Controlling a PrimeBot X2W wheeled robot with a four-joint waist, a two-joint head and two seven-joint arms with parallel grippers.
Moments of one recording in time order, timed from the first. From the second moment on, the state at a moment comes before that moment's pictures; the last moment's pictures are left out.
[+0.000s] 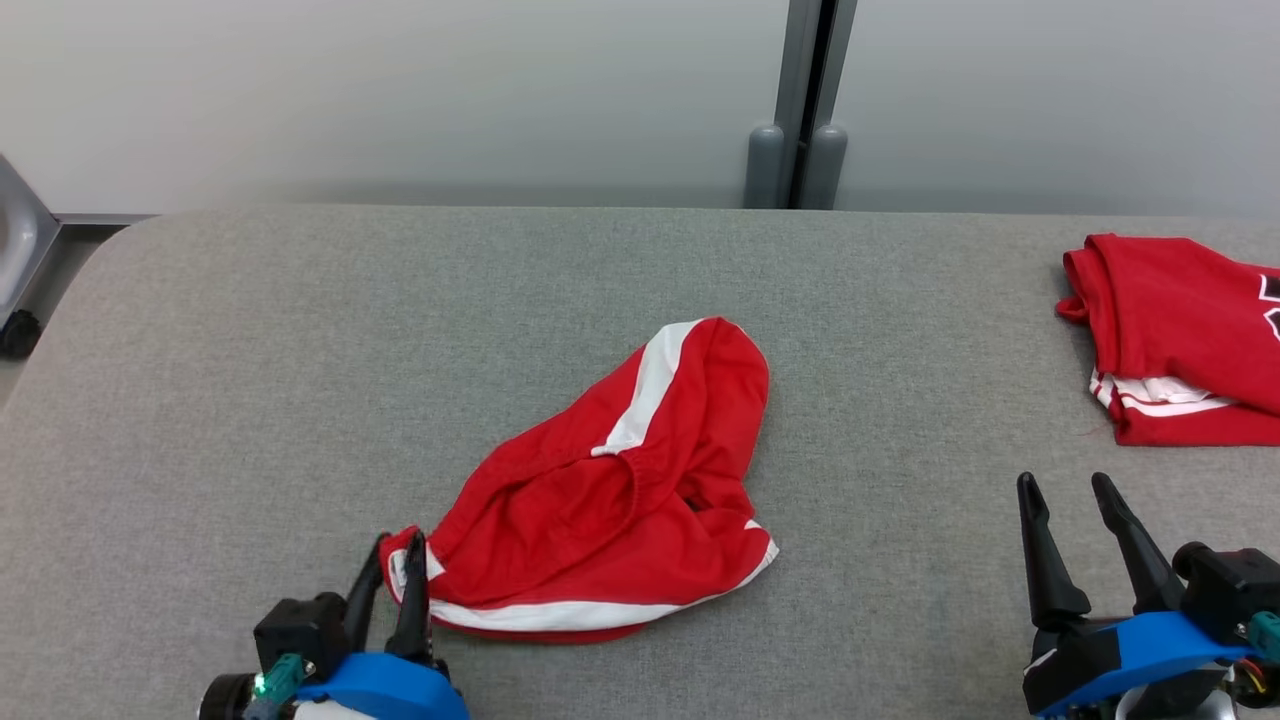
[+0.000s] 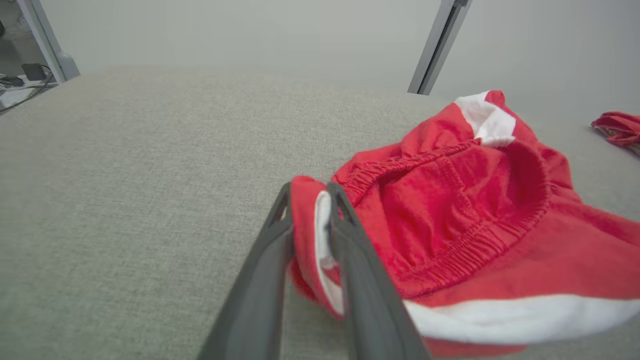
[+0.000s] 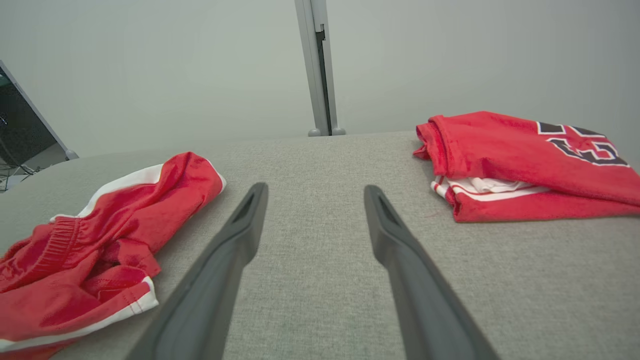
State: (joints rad) left arm -0.11 0.23 -0.43 0.43 -0.53 0.11 -0.26; right arm 0.00 -0.05 -0.10 0.08 0.19 0.13 -0.06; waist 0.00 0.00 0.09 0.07
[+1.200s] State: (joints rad) left arm -0.28 0.17 -0.59 0.52 -0.36 -0.02 -0.17; right arm -0.04 -0.05 -0.09 0.12 0.22 0.13 -0.10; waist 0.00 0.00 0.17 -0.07
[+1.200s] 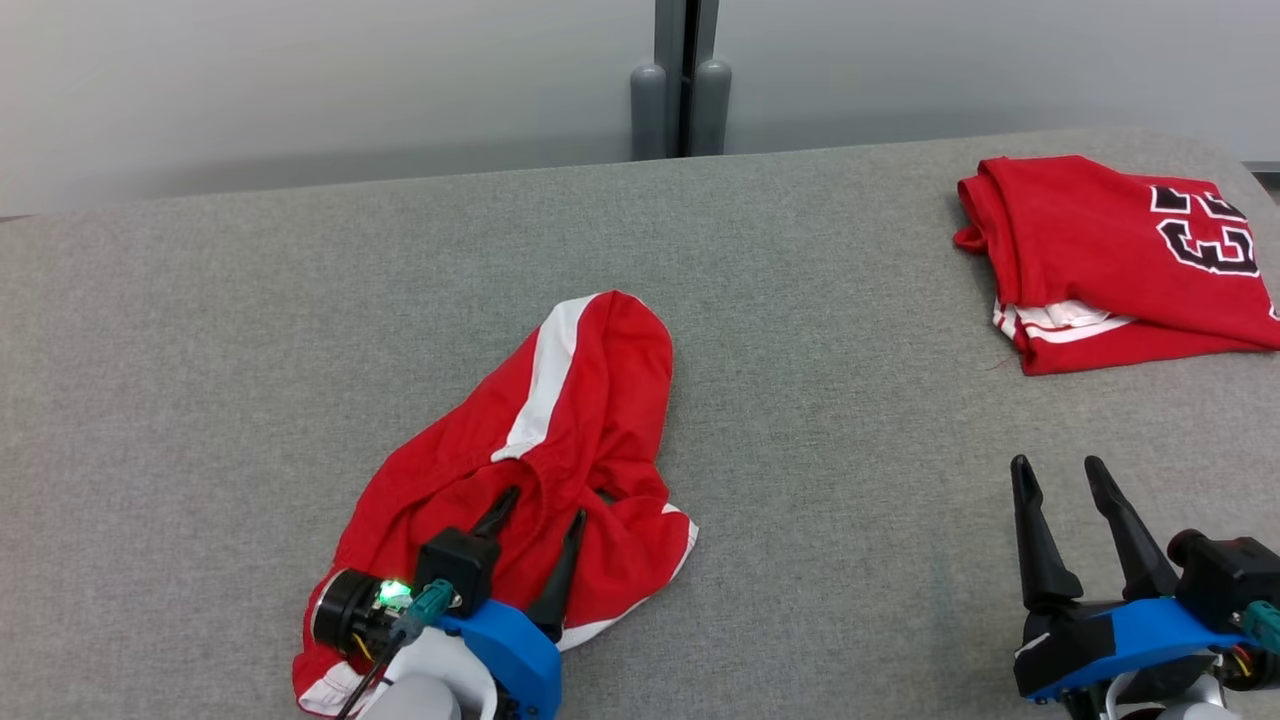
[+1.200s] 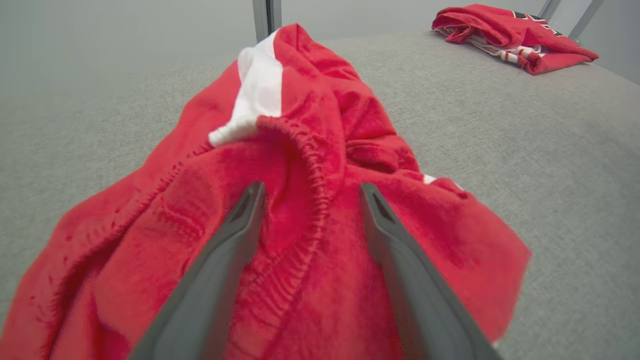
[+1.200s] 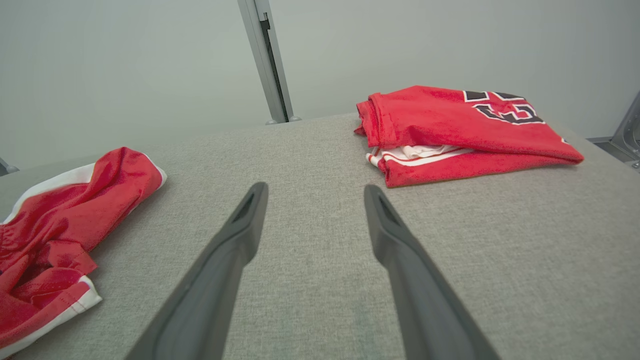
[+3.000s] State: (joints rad) left arm -0.23 0.28 -0.26 0.50 -0.40 0.00 -0.26; right arm -0.03 -0.05 -0.10 0.17 0.20 0.13 -0.11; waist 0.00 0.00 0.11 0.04
